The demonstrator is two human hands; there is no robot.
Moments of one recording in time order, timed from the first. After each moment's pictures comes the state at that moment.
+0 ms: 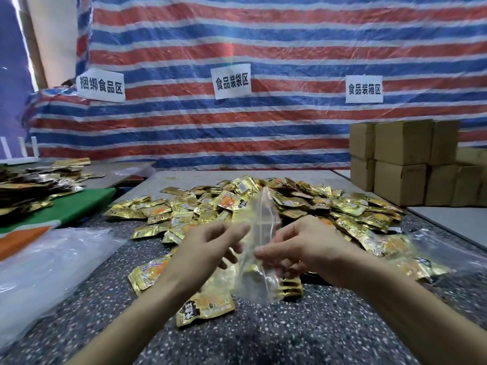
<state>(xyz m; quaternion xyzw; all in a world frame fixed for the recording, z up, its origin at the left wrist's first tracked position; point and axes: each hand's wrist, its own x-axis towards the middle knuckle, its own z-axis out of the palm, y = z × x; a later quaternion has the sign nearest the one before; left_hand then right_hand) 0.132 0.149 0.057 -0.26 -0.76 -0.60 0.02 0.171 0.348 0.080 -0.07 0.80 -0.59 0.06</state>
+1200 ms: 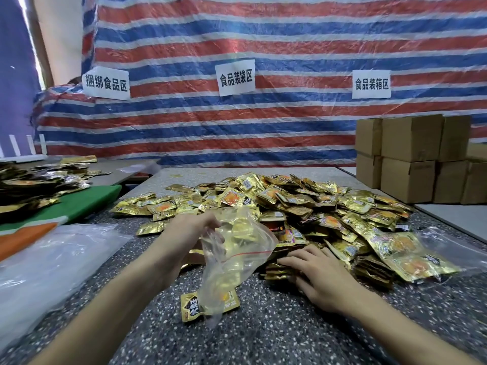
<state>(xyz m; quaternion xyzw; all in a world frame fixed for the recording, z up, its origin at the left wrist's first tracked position) 0.100 0.132 0.065 -0.09 -0.74 -0.66 -0.07 0.123 0.413 -0.035 -0.13 0.98 0.01 -0.15</state>
